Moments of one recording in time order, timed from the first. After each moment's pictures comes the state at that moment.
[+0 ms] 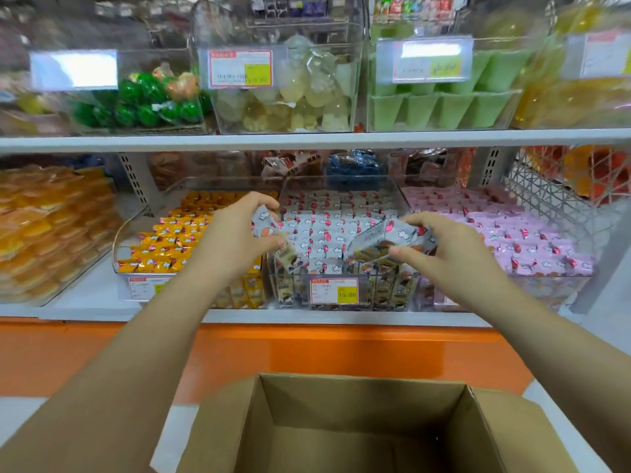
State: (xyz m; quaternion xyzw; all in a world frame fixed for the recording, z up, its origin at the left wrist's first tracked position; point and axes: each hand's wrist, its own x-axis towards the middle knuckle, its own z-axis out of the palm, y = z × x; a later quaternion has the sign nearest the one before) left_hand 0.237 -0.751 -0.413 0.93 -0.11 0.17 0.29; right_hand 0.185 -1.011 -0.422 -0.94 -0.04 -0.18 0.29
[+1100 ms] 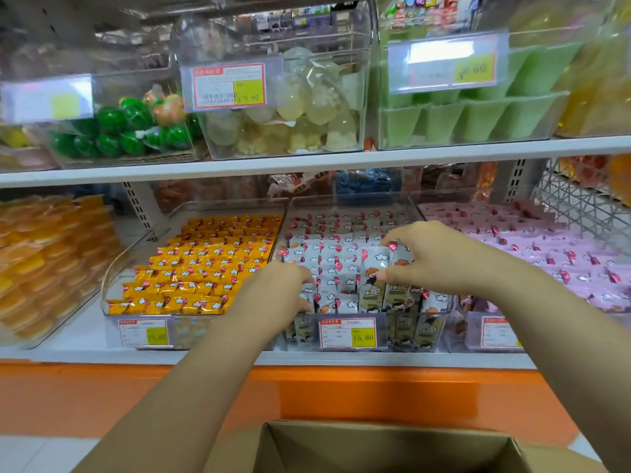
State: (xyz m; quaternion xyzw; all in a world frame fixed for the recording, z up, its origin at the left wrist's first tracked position) left_hand 0.280 -0.789 -0.443 0.99 -0.14 0.02 0.03; right_hand 0.258 -1.000 -0.397 -0.98 -0.12 -0.01 0.13
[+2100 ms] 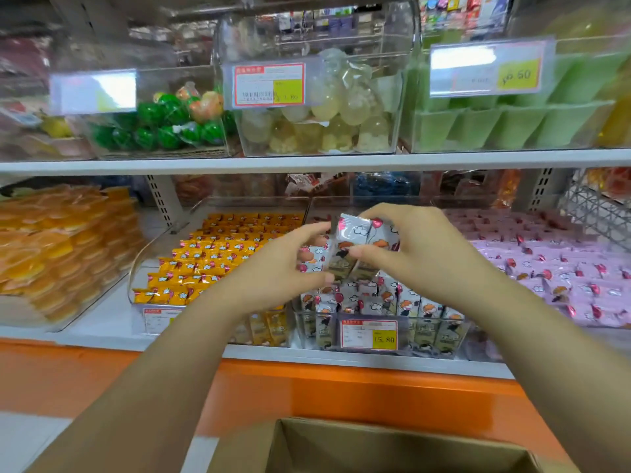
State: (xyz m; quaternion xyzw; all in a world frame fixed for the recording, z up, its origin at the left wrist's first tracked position) left_hand 0.274 -0.755 -0.411 0.91 -0.21 -0.02 0.37; right_hand 0.244 -0.949 -0.385 -0.93 -0.18 -0.18 0.25
